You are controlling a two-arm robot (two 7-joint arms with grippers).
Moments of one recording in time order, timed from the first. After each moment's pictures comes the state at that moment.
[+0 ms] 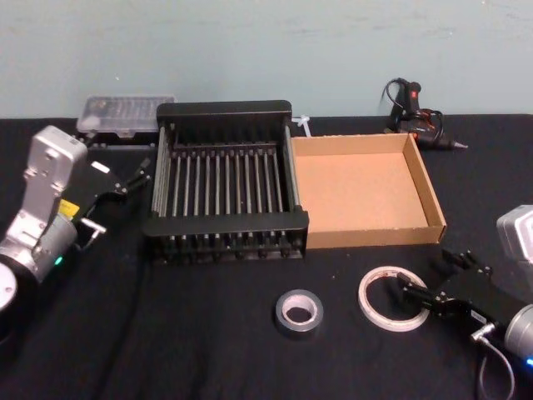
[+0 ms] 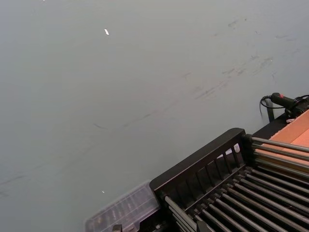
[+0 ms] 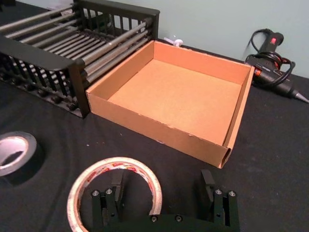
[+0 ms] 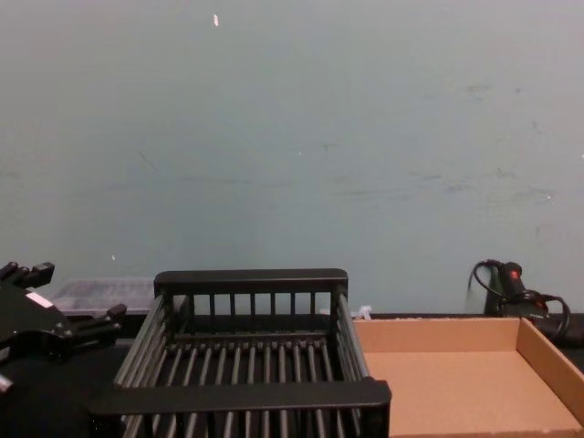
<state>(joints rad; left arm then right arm) -0.20 0.60 0.45 -1.41 -0.25 -0.12 0.03 -0.17 0.64 -0.28 -1.73 0.42 0.18 0.19</state>
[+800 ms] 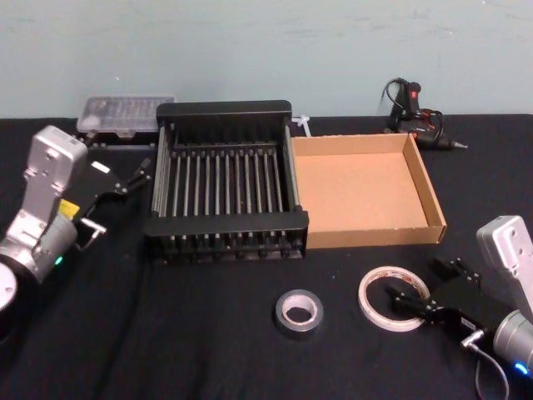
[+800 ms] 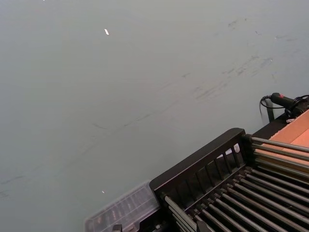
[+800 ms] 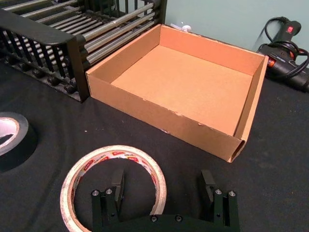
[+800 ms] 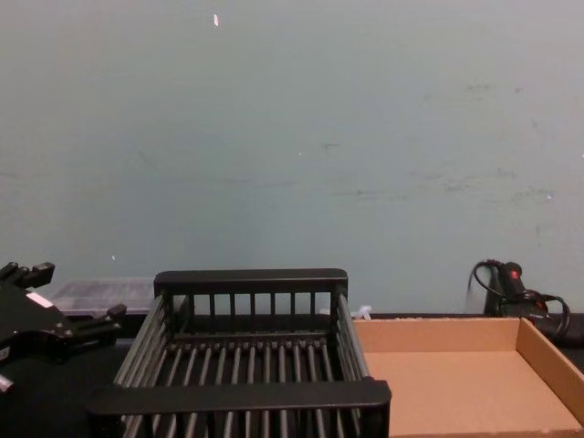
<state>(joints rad) -0.20 0.60 0.45 -1.41 -0.25 -0.12 0.03 -0.14 0.58 -0.28 -1.66 0.32 0.17 0.24</state>
